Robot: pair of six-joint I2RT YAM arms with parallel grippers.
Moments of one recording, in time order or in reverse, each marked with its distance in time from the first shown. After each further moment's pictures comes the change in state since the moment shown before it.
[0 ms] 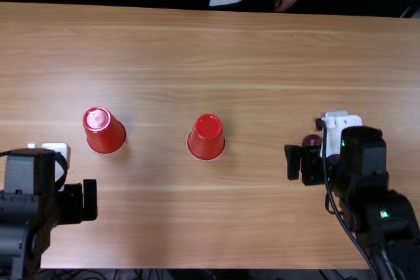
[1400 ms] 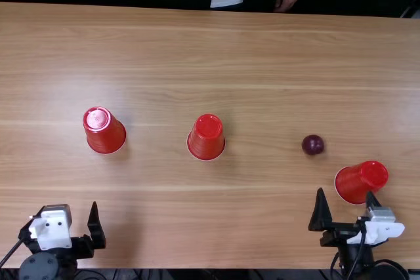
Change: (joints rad) left arm 0.000 -0.966 -0.815 0.534 -0.002 -0.012; right arm -0.203 -1.059 -0.678 0.300 0.008 0.037
